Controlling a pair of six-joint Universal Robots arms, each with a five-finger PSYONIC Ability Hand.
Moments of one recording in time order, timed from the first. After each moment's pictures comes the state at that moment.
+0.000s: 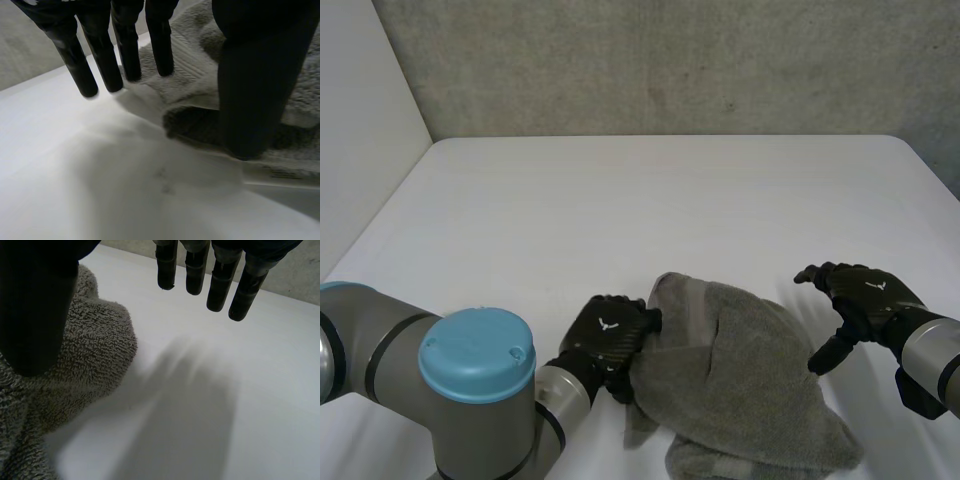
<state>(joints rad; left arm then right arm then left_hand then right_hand) 3.97 -2.03 -1.76 3.42 -1.55 3.23 1.66 -1.44 1.95 -0.01 1.23 2.95 0.54 0.54 0.54 0.54 0.35 0.22 0.27 0.25 0.26 0.05</state>
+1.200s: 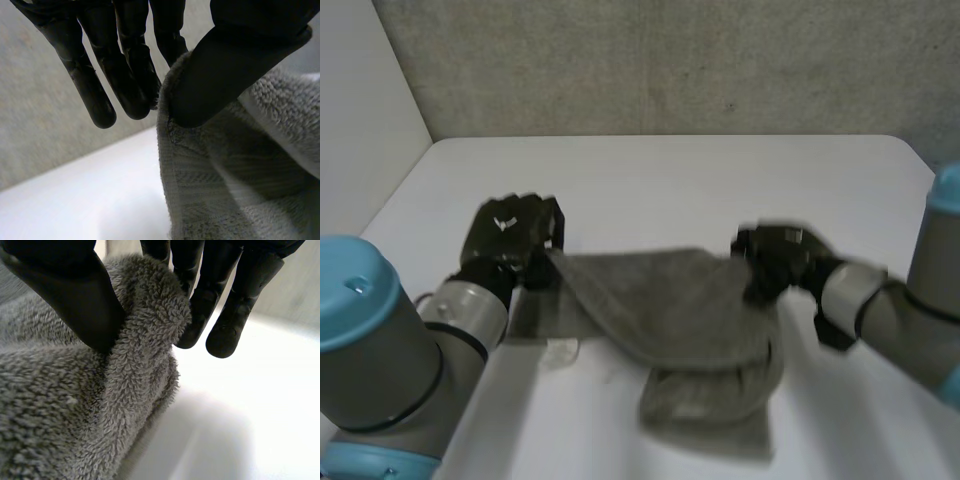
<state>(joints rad) 4.18 -1.75 -1.81 3.49 -1.65 3.18 1.90 -1.20 1.55 0.02 1.24 3.09 1.20 1.22 1.22 1.22 1.03 1.26 1.27 1.31 1.34 1.10</state>
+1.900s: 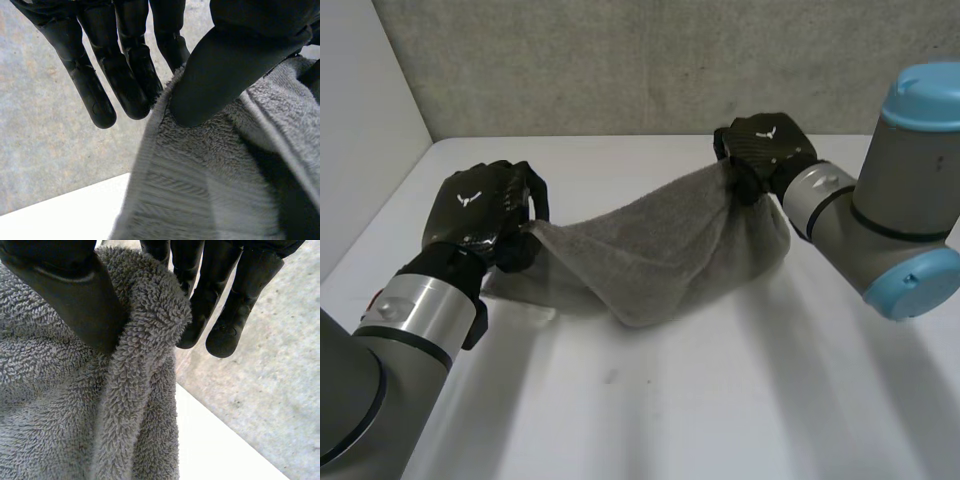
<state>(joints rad) 4.19 -1.55 -1.88 3.48 -1.64 3.07 2.02 -1.05 1.11 0.04 1.39 2.86 1.20 1.22 1.22 1.22 1.03 1.27 1.27 1.31 1.34 1.10</state>
